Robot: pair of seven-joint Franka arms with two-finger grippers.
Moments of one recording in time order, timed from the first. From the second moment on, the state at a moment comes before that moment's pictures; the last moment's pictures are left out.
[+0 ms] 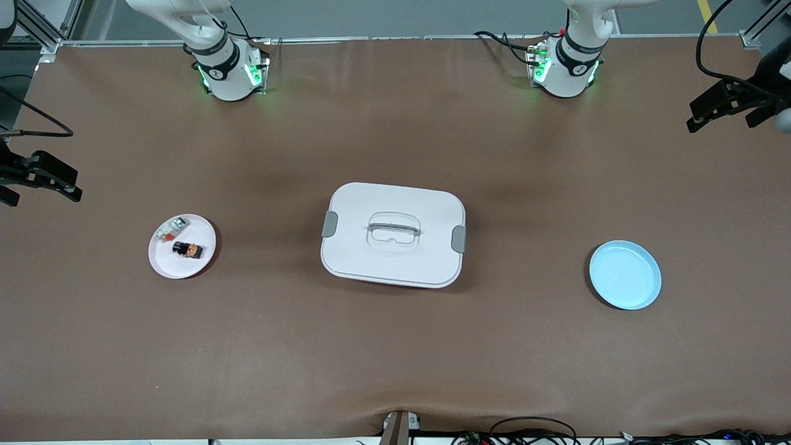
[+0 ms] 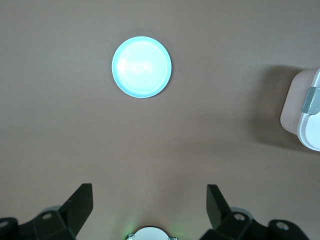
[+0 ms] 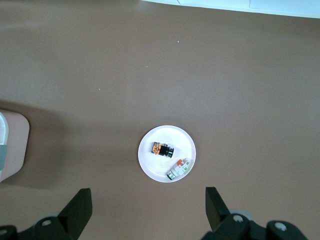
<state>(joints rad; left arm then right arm) 0.05 -0.10 -0.09 -1.57 0.01 1.44 -0.11 0.00 0.14 -0.01 -1.35 -0.03 1.57 -0.10</state>
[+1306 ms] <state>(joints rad) 0.06 -0.10 -0.09 -1.57 0.01 1.44 -0.11 0.00 0.14 -0.02 -1.35 -0.02 1.50 -0.01</state>
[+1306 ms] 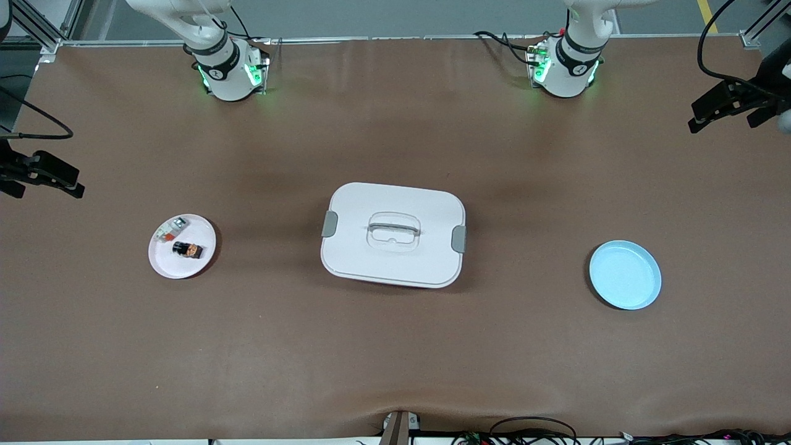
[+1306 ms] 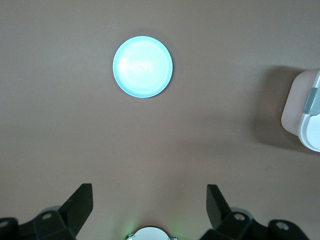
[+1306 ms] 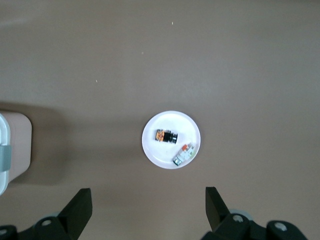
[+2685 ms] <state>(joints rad) 0.06 -0.10 -0.09 -1.57 0.01 1.44 -0.11 0.00 0.05 -0.02 -1.46 -0.02 1.53 -0.02</state>
